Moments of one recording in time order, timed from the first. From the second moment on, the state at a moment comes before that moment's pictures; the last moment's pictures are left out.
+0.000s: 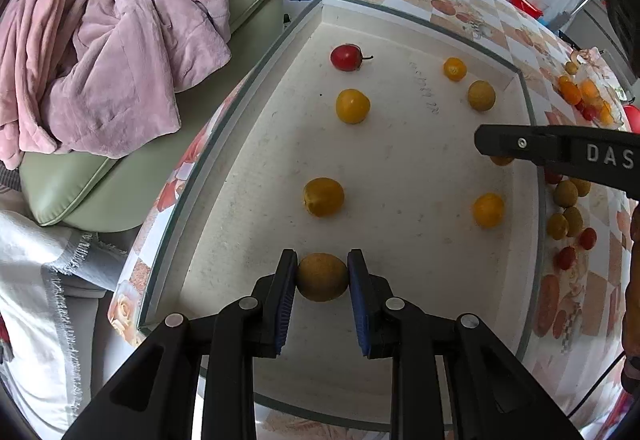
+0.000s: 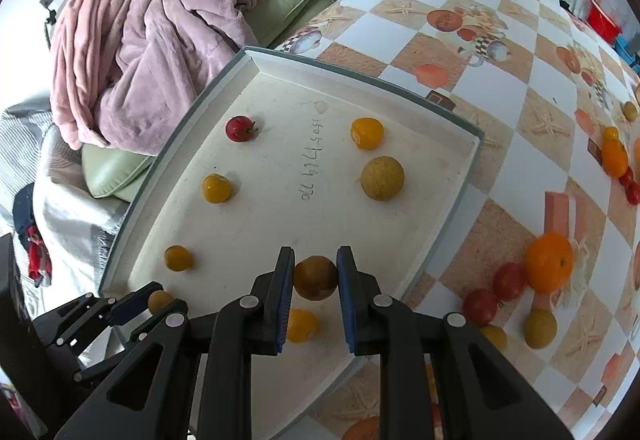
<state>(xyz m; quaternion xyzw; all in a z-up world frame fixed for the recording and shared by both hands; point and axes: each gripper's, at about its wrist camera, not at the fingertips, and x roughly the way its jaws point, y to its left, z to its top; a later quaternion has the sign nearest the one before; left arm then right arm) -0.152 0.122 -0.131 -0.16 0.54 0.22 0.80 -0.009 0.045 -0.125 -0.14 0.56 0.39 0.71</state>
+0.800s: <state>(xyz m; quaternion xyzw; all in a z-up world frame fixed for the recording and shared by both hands) -0.153 0.116 -0.125 -0.11 0.53 0.24 0.80 -0.013 0.057 -0.136 -0.17 0.56 0.39 0.71</state>
